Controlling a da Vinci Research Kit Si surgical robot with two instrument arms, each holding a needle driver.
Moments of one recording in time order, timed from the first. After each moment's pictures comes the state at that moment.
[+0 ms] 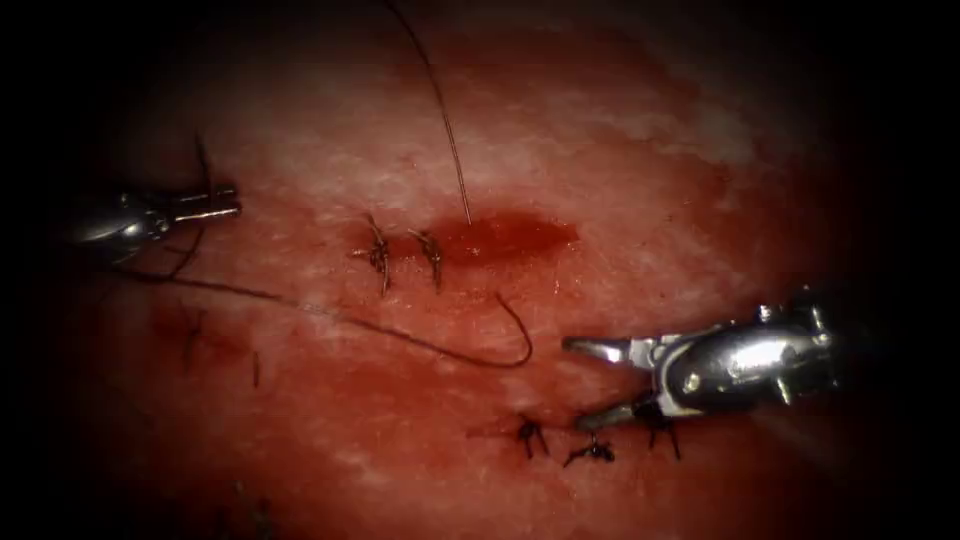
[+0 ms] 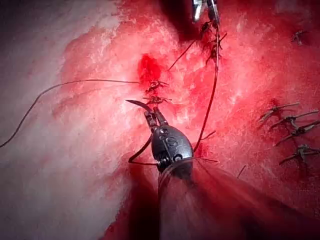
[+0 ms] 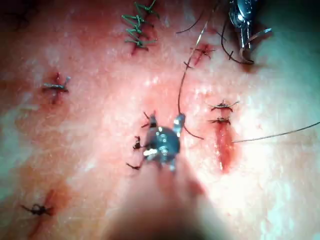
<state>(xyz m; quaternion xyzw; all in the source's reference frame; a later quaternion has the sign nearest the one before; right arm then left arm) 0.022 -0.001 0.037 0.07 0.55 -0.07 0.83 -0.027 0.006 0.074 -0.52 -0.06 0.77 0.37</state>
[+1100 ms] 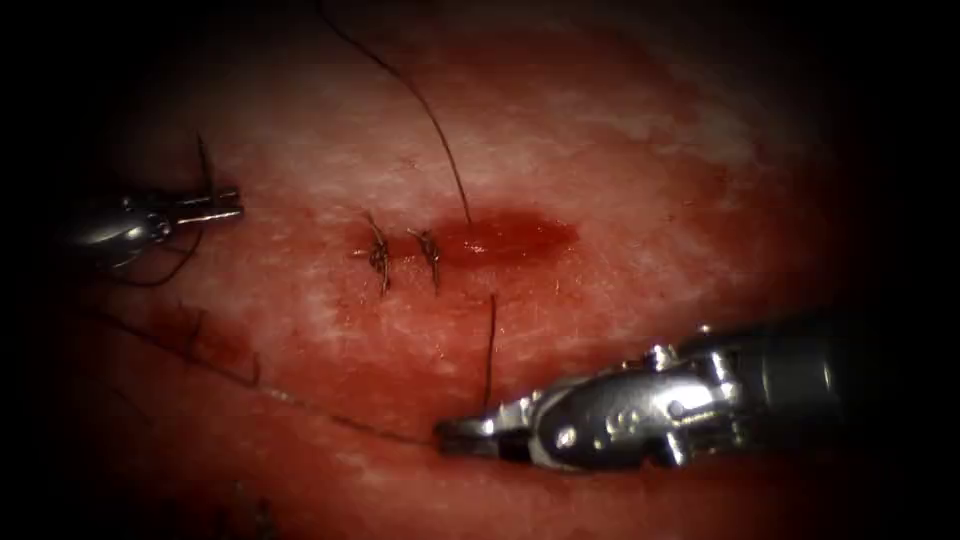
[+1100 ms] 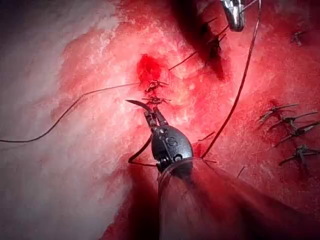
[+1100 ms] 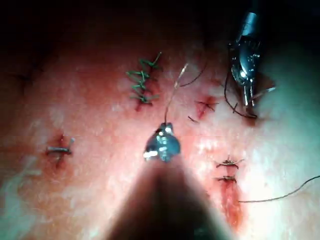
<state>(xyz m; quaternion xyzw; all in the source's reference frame) 0.031 -0.004 0.028 0.12 0.51 -0.12 0.84 -0.027 0.006 0.074 -0.52 -0.06 0.77 0.37</state>
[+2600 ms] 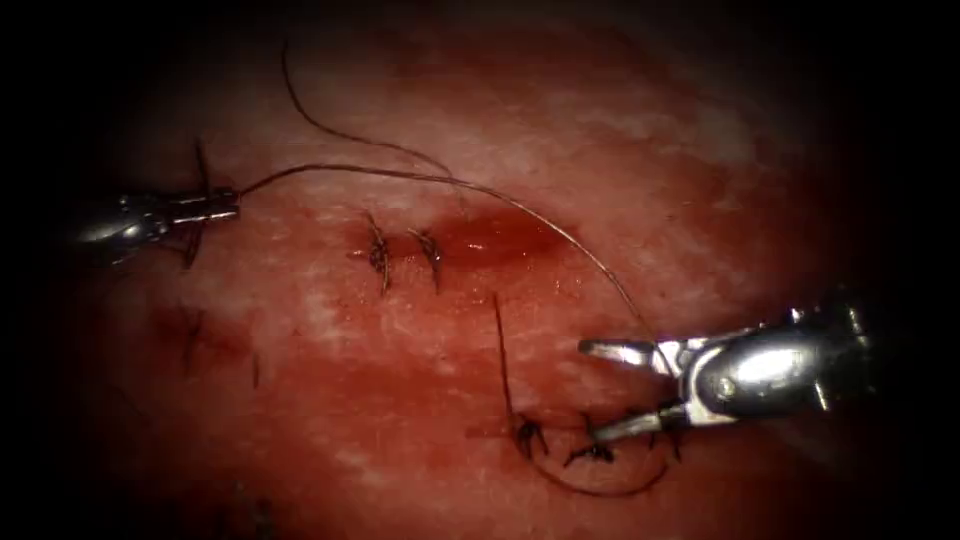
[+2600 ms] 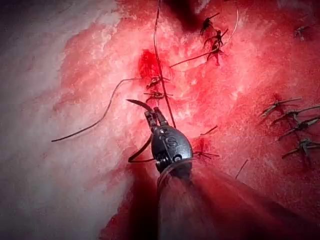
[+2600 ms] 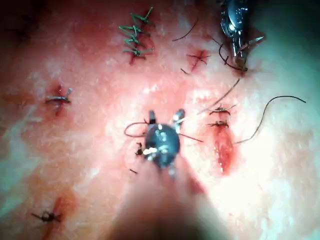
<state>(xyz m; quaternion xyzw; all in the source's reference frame) 0.019 0.000 0.030 0.11 0.65 -0.04 0.75 -0.025 0.007 0.075 -0.52 -0.06 0.77 0.36</state>
